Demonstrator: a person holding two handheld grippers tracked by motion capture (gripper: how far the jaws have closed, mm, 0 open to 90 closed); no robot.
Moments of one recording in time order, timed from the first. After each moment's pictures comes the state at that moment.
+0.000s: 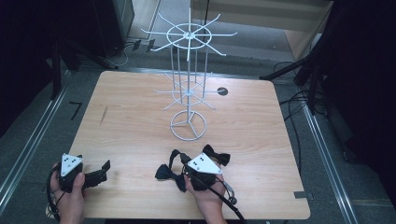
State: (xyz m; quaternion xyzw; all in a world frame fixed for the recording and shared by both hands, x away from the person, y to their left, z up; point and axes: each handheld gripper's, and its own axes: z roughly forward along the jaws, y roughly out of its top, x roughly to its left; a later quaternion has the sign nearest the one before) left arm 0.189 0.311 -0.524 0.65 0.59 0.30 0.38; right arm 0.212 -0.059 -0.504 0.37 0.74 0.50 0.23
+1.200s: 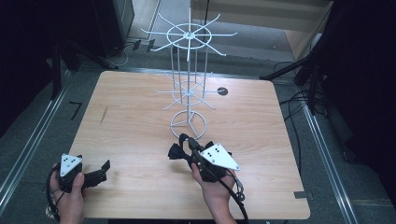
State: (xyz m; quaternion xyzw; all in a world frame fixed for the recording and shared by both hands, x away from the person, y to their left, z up) left arm 0.188 0.312 -0.523 0.65 0.59 0.30 0.38; right arm 0.217 -0.082 -0.452 0.38 0.68 0.57 0.27
